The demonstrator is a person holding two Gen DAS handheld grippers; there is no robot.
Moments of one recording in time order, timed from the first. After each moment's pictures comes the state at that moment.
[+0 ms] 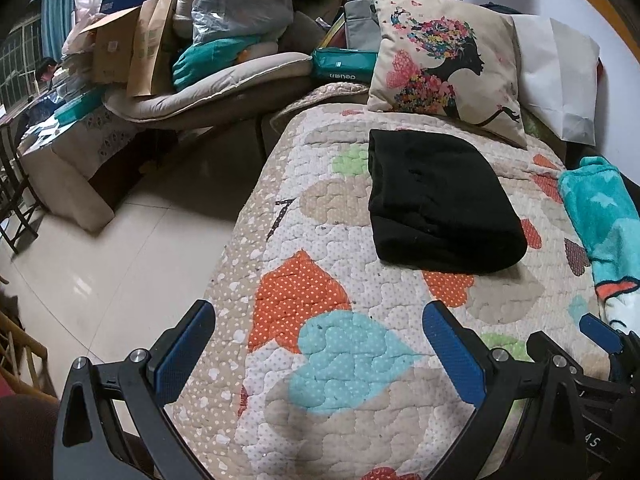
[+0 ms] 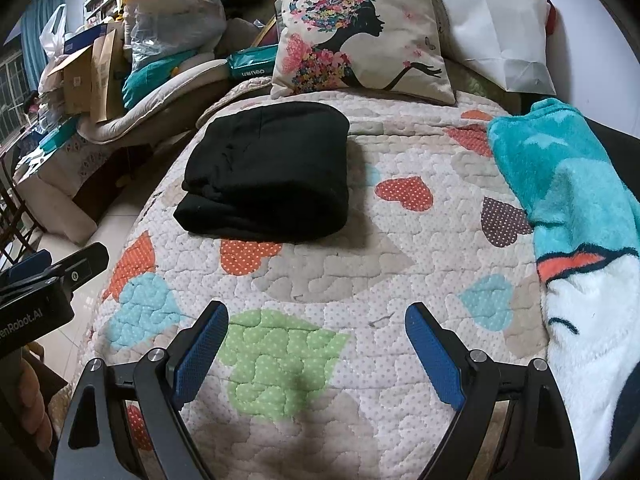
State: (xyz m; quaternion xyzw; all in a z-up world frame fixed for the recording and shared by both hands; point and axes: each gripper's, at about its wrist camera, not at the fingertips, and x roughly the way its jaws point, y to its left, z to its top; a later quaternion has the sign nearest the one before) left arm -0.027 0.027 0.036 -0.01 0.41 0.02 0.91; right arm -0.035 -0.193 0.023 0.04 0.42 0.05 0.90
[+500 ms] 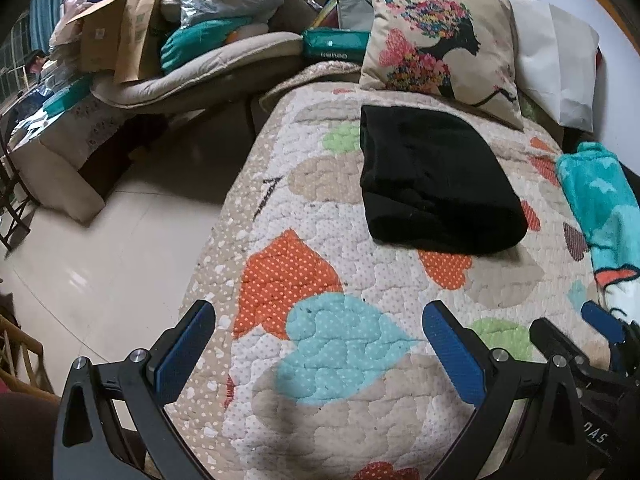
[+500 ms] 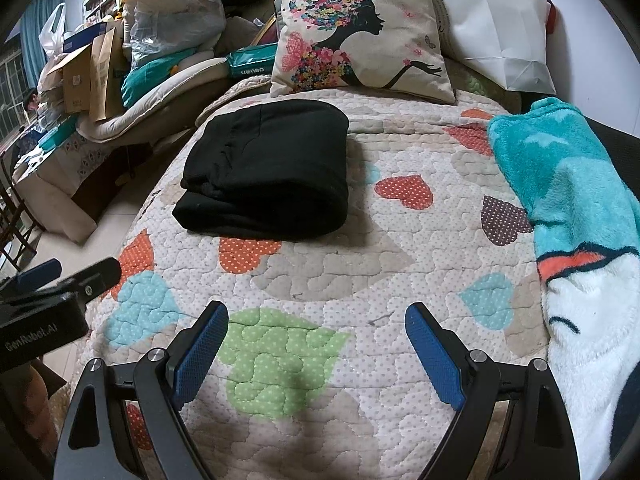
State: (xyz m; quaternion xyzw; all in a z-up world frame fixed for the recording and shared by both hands) left arm -0.021 0.021 0.020 -0.01 0.44 0.01 0.90; right arm -0.035 -0.193 0.023 0.04 0.42 0.04 0.90
